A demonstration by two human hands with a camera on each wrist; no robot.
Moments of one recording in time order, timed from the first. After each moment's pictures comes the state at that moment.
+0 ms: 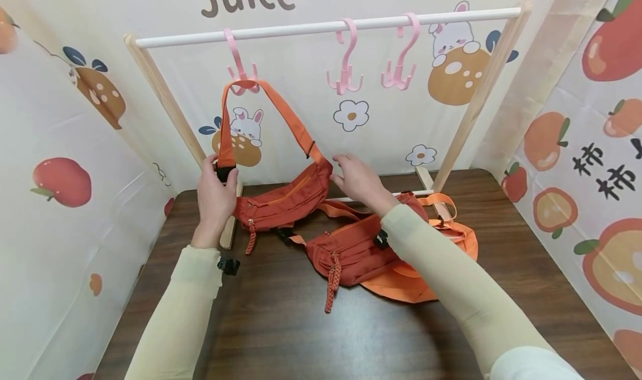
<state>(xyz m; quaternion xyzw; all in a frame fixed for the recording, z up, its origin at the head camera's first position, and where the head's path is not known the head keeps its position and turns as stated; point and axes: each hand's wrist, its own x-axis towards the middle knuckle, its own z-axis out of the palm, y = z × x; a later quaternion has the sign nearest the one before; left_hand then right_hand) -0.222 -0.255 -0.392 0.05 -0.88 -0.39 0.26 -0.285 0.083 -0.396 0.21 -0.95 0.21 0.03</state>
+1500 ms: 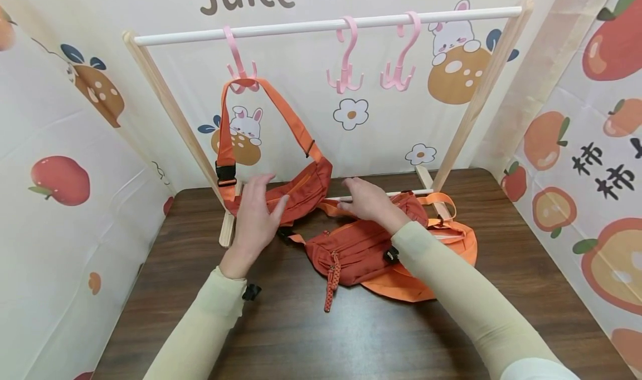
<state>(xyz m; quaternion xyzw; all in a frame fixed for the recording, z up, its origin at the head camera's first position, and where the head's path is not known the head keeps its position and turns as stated) -0.175 -0.174 -0.407 -0.15 -0.90 -0.30 0.29 -0.258 0.104 -0.423 0.22 -0.96 0.16 -0.07</state>
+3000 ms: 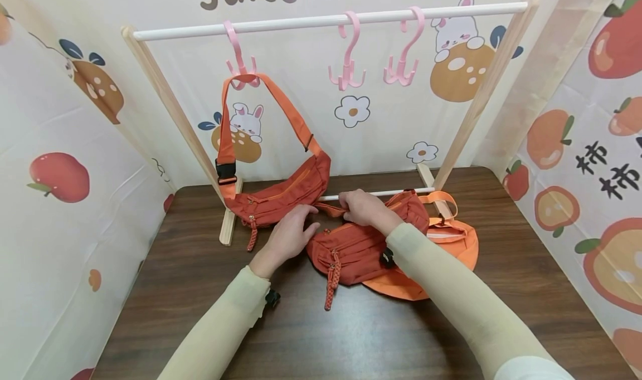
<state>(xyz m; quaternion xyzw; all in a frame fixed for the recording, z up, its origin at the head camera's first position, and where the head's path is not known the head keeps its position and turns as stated) -0.182 -0.131 -0.464 -0.16 -0.94 -0.29 0.00 -0.261 0.099 -0.452 0.27 -0.94 0.14 -0.13</state>
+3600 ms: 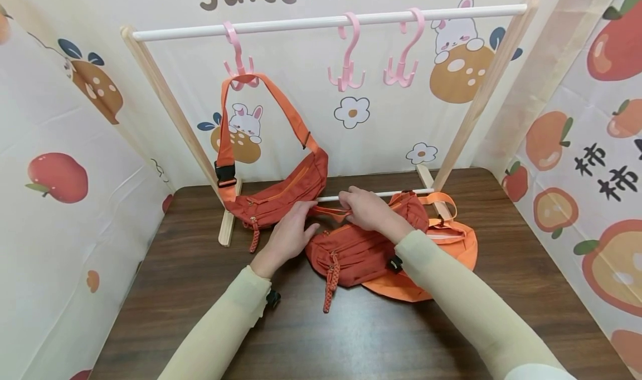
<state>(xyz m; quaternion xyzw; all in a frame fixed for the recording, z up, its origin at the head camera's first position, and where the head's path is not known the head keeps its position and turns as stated) -0.186 -0.130 -0.470 -0.18 -0.94 -0.29 0.04 -0.242 0.108 -0.435 0.33 -0.94 0.11 -0.04</state>
